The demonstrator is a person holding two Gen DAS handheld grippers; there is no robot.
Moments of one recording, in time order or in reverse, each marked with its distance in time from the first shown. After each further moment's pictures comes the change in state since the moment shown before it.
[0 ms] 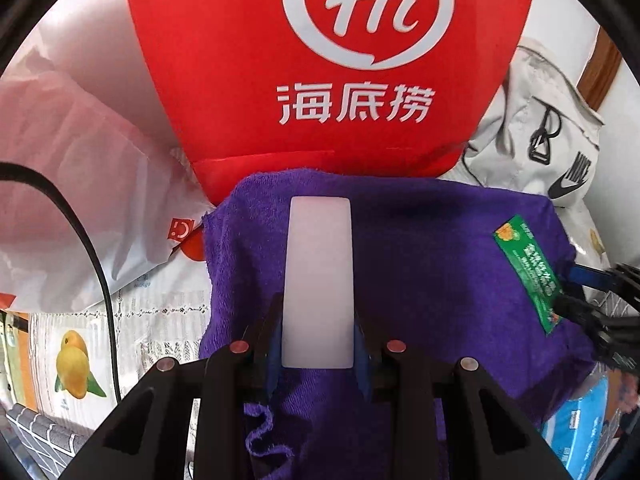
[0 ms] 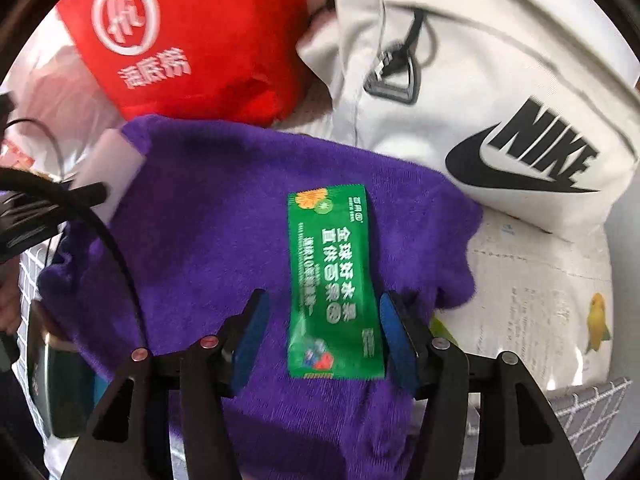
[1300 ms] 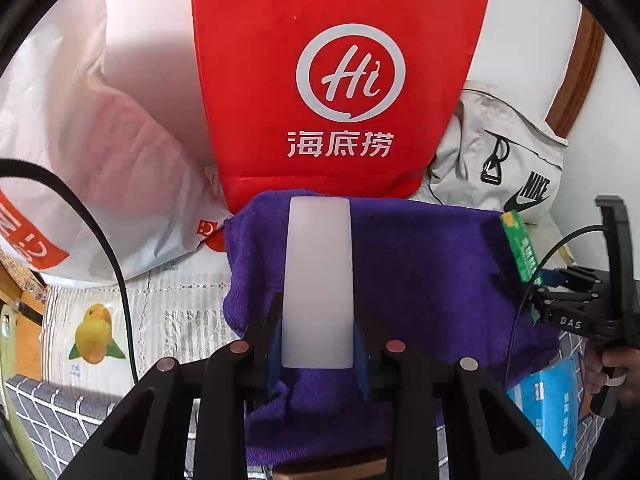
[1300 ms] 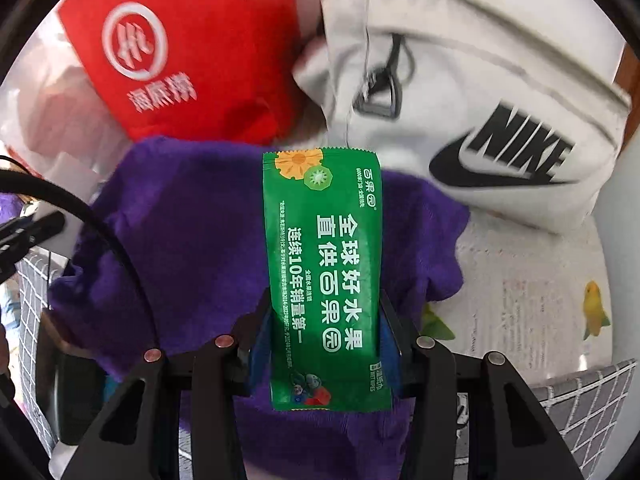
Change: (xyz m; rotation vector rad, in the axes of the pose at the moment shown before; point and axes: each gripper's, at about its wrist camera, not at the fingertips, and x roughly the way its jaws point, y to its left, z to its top) left arm -0.071 0.011 -0.032 -0.033 -0.136 -0.038; right arm 0.005 -0.012 -0.001 0.058 -0.048 0.016
